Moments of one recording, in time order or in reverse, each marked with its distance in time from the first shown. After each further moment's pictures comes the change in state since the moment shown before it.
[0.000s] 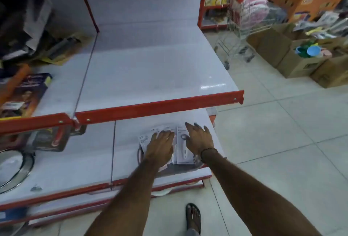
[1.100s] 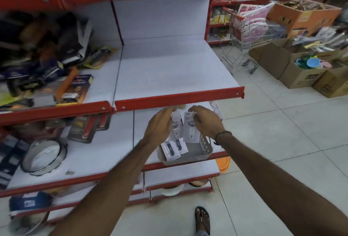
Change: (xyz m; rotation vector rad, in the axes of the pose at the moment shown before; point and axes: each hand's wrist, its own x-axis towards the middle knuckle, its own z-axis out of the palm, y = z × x) left_hand -0.067 -0.004 -0.143 -0.405 0.377 -0.026; right_hand -0.070 -0.059 -0.107 0.178 0.279 -0.248
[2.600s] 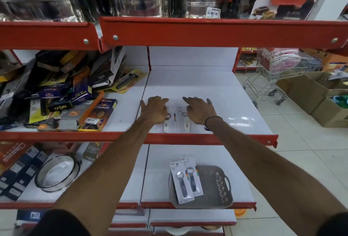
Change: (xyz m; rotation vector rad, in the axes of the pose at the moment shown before) left_hand 0.147 -0.065 -0.106 0.395 -0.169 -0.344; right_hand 0.195 -0.069 -0.020 -0.195 -0.204 -0.076
